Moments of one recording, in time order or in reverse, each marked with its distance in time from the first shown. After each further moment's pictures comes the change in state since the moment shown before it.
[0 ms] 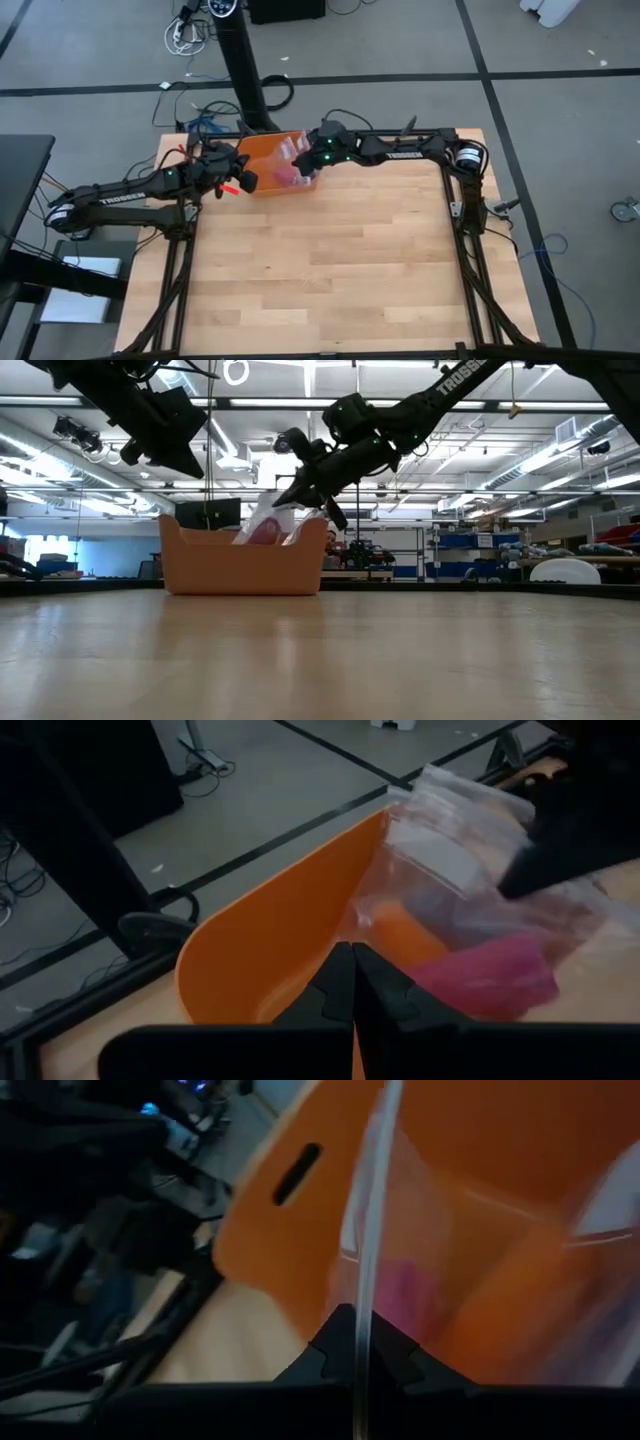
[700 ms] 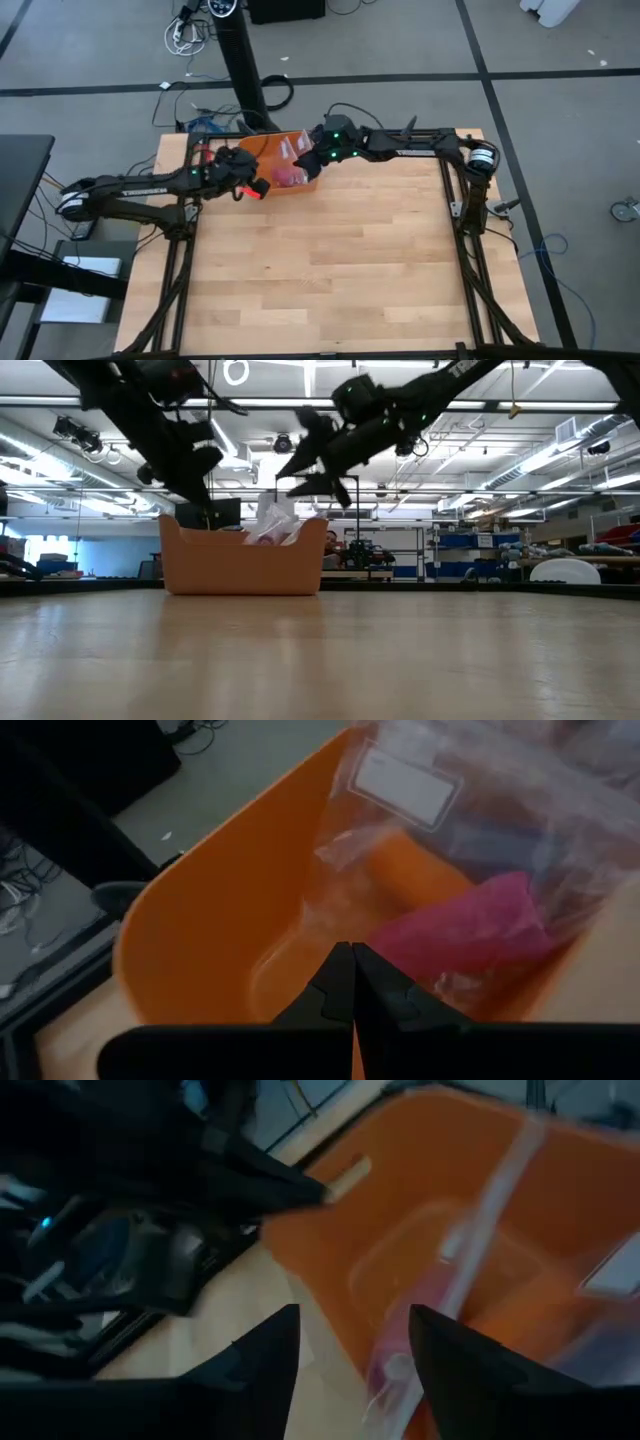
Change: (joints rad) left arm -0.008 0.205 0.000 0.018 0.016 0.033; right arm -0.008 -0.084 -0.001 -0.081 -0.029 -0.198
